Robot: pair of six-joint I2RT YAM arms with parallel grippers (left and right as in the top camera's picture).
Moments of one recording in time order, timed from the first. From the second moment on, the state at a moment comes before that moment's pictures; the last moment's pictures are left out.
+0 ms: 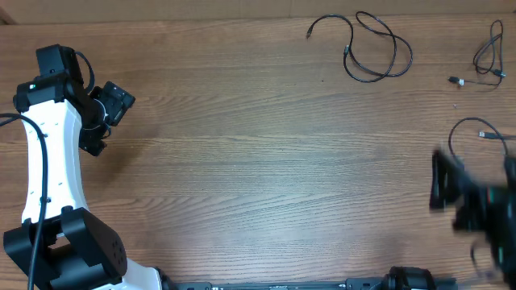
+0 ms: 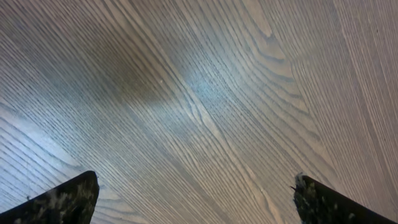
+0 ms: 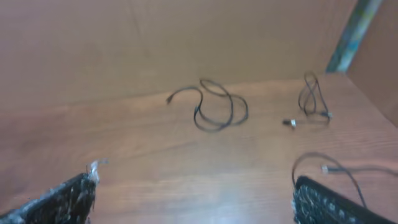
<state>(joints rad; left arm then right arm) 0.30 1.71 1.55 -1.13 0.10 -0.72 -0.09 0.71 1.57 -1.25 -0.09 0.09</state>
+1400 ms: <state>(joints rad) 0.30 1.71 1.55 -1.13 0.10 -0.72 -0.13 0.20 0.69 -0.70 -0.15 0.10</state>
